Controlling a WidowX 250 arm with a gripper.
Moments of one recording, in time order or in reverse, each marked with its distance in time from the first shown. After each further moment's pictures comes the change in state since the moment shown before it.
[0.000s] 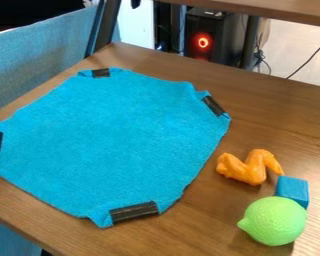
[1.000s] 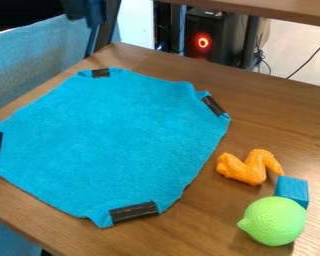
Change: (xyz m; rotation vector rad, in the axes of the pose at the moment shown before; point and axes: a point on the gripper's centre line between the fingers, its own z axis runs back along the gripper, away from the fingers) arm -0.004 0.044 -0.042 -0.273 0.206 -0.629
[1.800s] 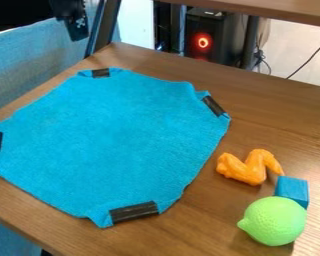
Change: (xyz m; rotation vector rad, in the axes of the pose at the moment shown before) arm 0.004 0.062 -0.021 0.362 -0.196 -0.168
